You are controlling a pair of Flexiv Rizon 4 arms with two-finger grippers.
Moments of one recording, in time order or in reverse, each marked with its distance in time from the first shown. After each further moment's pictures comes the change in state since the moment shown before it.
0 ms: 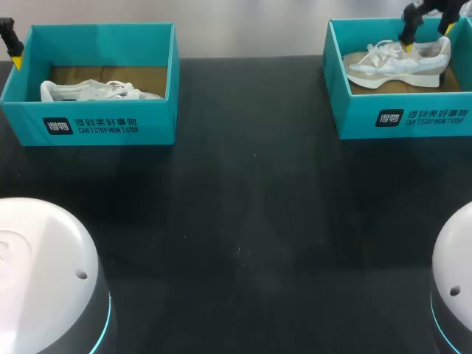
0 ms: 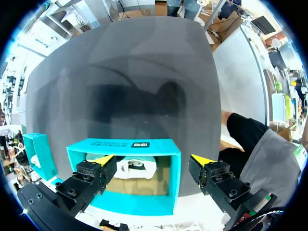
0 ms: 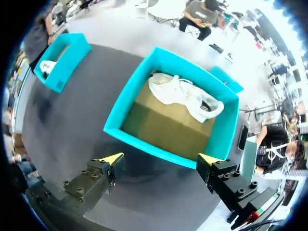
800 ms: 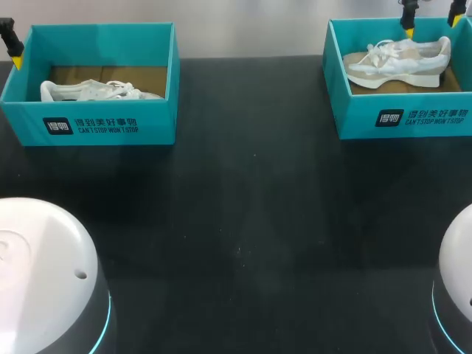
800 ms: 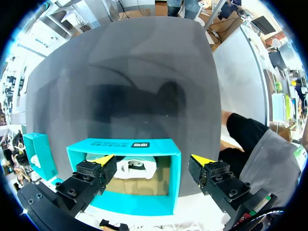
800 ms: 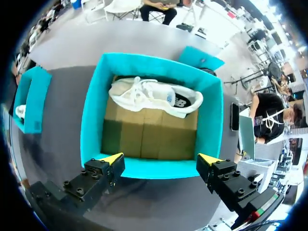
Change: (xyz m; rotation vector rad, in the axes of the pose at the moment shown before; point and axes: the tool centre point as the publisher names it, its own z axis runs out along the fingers) left arm 0.000 0.000 0.000 0.000 0.000 0.000; right arm -0.056 0.041 0.036 0.090 -0.097 0.302
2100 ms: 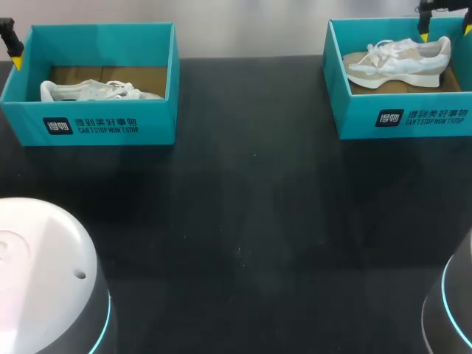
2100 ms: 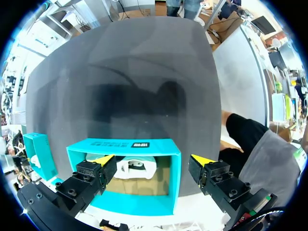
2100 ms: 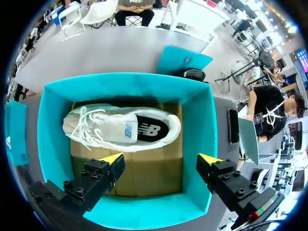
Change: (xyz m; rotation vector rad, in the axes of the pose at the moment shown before) left arm 0.000 0.000 0.000 0.000 0.000 0.000; right arm -0.072 0.068 0.104 -0.049 -0.035 0.081
